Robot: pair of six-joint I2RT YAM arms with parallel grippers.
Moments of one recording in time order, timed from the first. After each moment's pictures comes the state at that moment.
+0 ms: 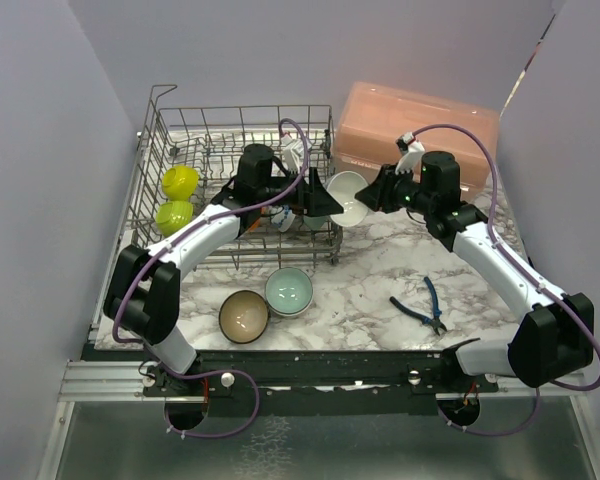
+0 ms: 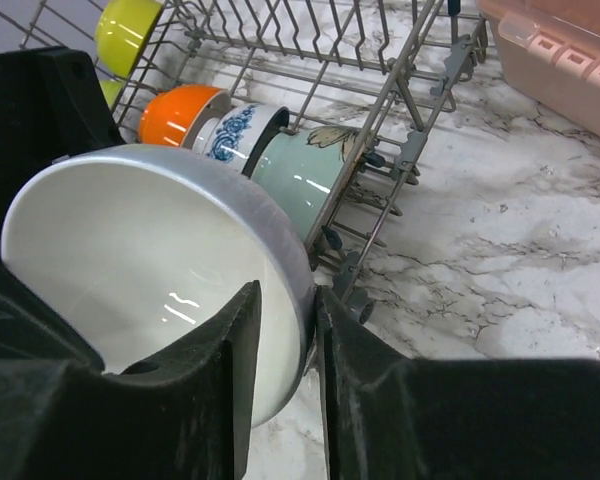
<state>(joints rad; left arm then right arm) -0.49 1.62 1.20 0.12 0.80 -0.59 0.33 1.33 1.05 -0.10 -0.41 0.32</state>
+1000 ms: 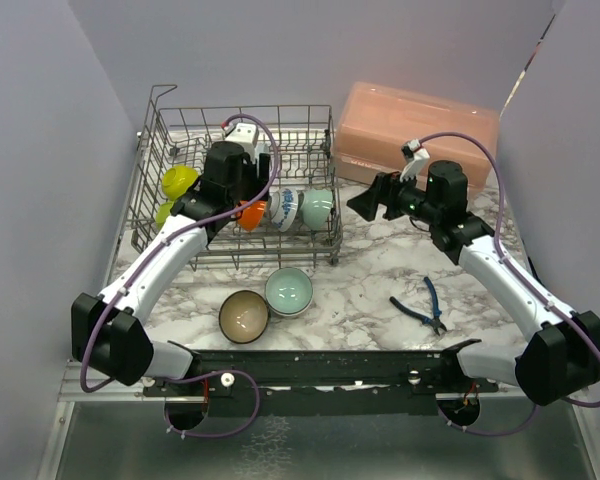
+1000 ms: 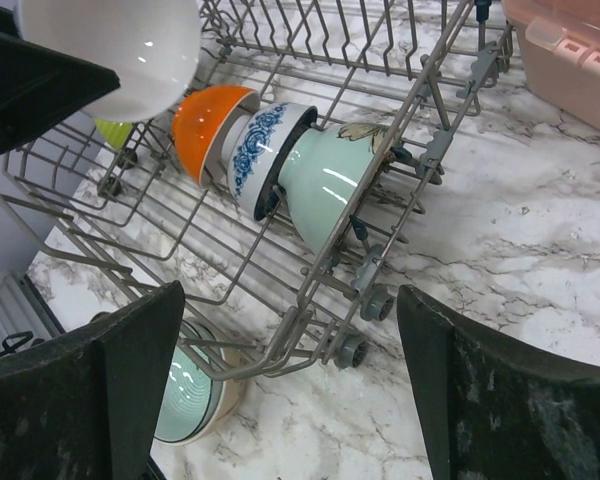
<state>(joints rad) -0.42 1.38 1.22 -0.29 -0.12 -0.15 0.34 1.24 0.97 -0.04 -0.44 0.34</state>
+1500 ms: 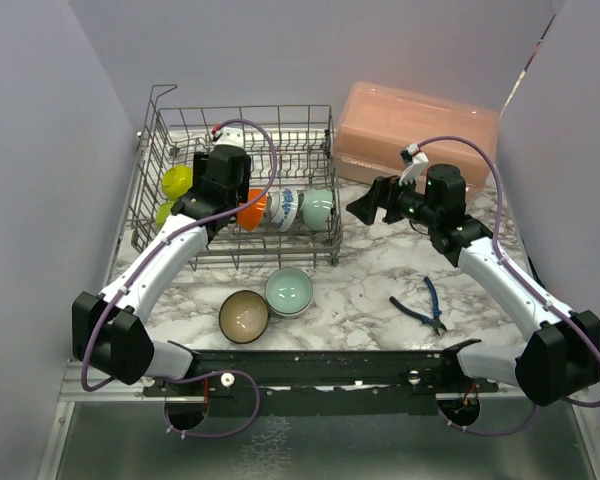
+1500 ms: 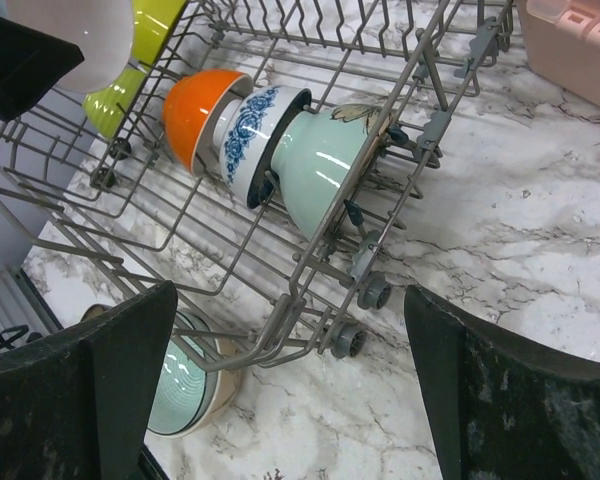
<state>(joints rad) -0.42 1.36 1.22 -0.38 -0.53 -0.05 0.34 1.23 0.94 -0.04 -0.44 0.34</state>
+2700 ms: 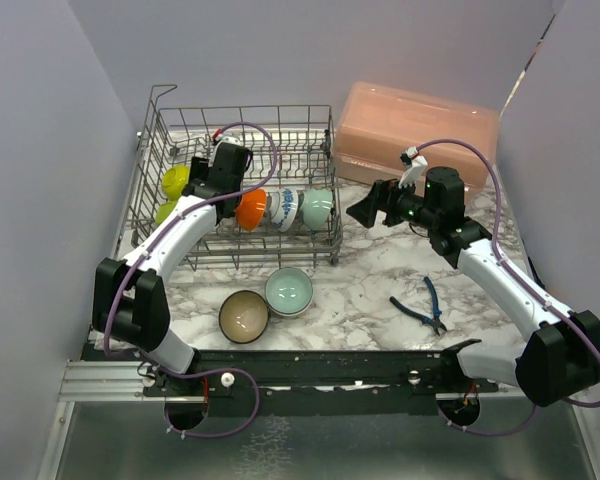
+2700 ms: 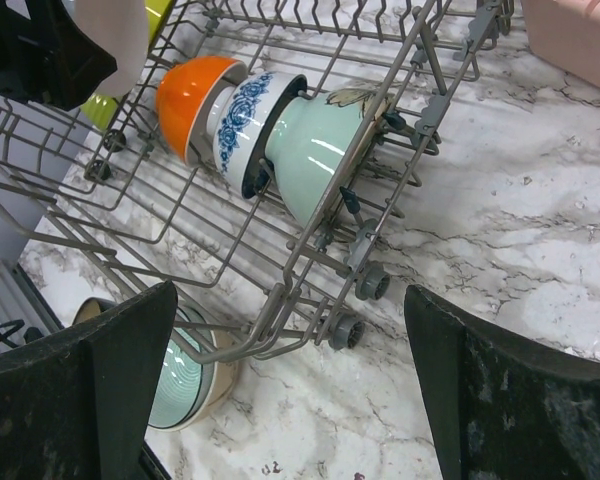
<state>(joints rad) -0.34 1.55 1.27 -0.50 -0.66 -0.02 0.34 1.23 0.91 -0.04 -0.44 0.34</state>
